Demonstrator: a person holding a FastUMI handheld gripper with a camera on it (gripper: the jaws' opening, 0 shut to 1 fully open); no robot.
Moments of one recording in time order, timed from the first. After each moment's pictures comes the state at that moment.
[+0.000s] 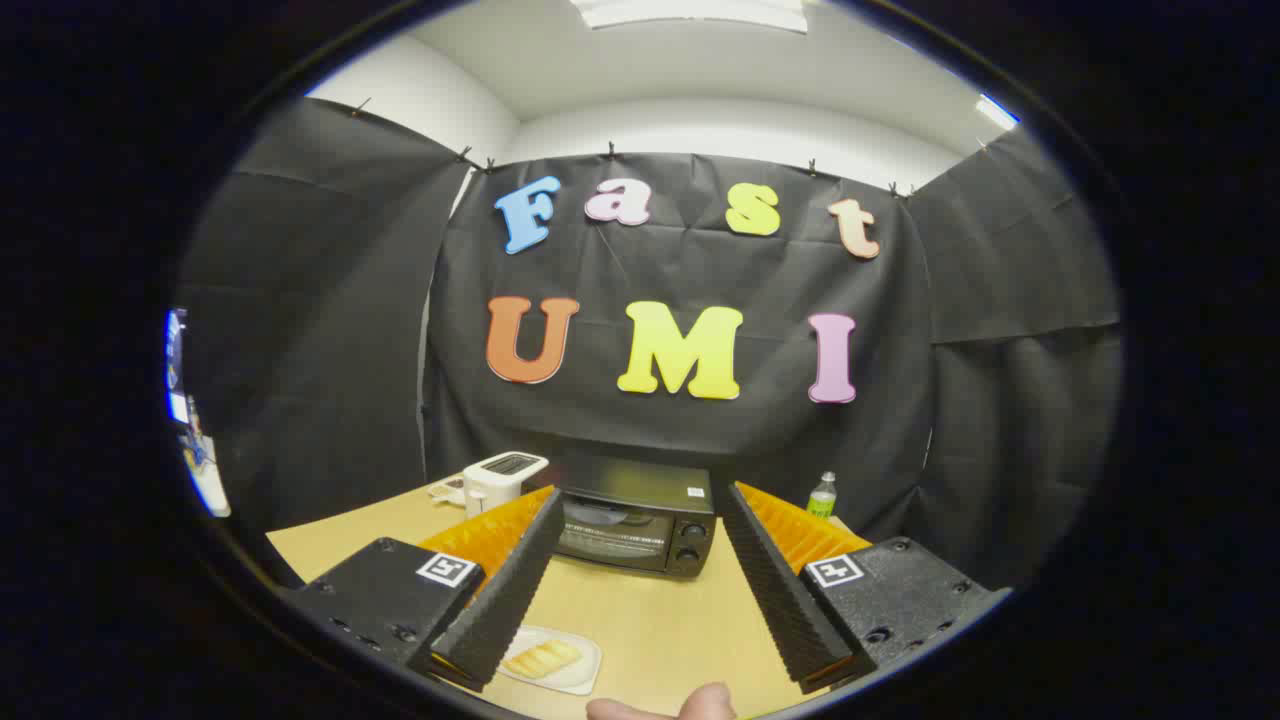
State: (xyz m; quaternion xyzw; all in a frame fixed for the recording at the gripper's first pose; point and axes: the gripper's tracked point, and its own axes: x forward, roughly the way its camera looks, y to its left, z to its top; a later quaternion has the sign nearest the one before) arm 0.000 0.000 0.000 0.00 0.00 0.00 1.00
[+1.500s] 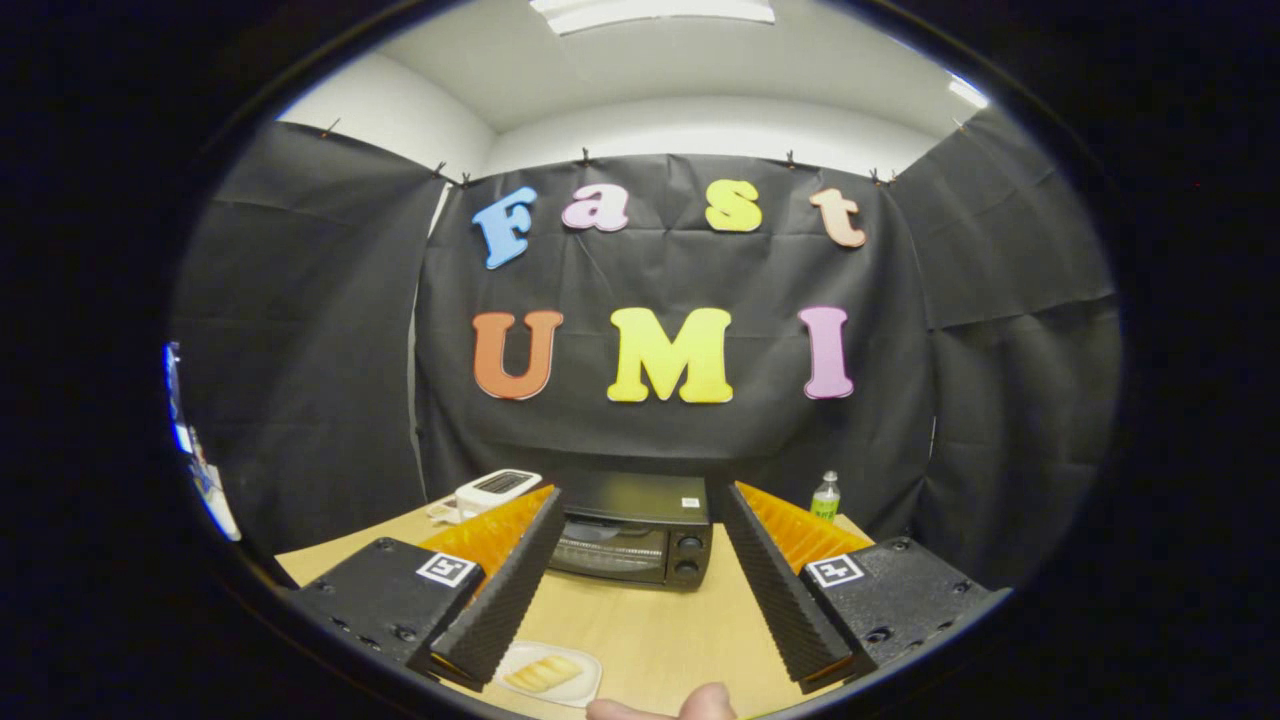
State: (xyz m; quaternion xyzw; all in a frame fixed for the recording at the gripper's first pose) arm 0.028 -0.028 0.012 0.04 -0.01 -0.01 1.00
